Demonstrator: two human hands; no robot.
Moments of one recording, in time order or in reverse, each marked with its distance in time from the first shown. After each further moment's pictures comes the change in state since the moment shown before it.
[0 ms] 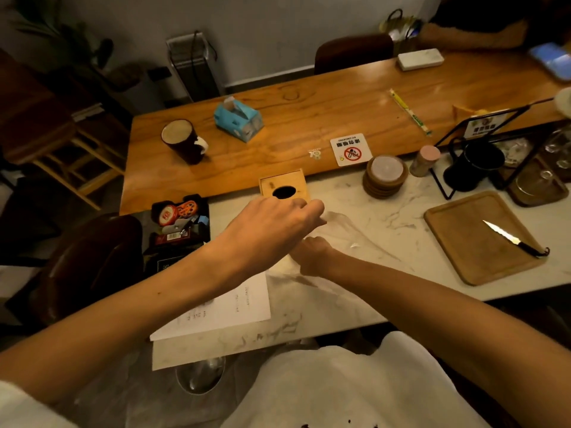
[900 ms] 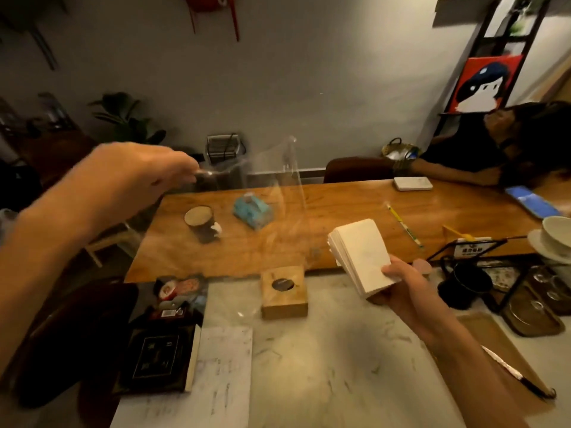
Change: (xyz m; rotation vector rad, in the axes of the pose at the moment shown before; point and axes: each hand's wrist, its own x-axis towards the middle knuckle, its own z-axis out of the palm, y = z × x) left_hand -0.043 -0.171 -0.131 0.125 0.375 -0.177; right_hand -0.133 0.134 -0.140 1.819 0.419 0.056
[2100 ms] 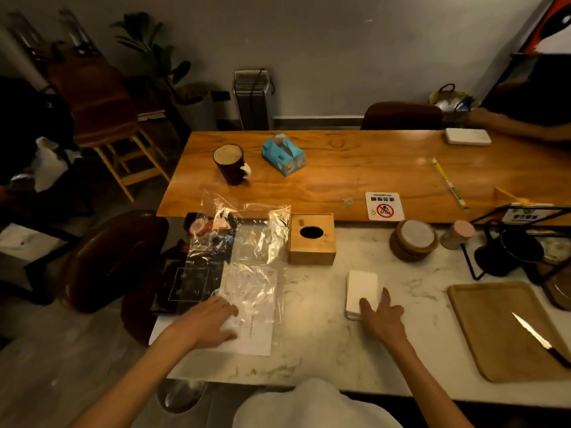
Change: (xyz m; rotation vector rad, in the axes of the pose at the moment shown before) left_hand -0.229 0.118 0.232 -0.400 -0.971 -0.419; right_hand 0.030 0.230 -0.002 -0.865 0.277 0.475
